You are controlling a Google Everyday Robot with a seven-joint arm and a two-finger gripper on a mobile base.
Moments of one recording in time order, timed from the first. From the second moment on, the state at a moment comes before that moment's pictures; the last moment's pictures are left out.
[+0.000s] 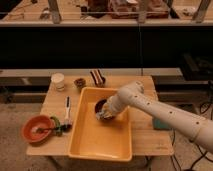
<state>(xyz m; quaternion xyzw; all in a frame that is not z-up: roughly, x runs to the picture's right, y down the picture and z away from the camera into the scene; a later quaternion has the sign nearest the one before) 0.016 0.131 0.813 -0.21 -0.26 -0.09 0.94</state>
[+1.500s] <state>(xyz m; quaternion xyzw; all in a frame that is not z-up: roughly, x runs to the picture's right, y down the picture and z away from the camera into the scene) -0.026 0.111 0.822 -0.17 -0.30 -0.11 0.93</state>
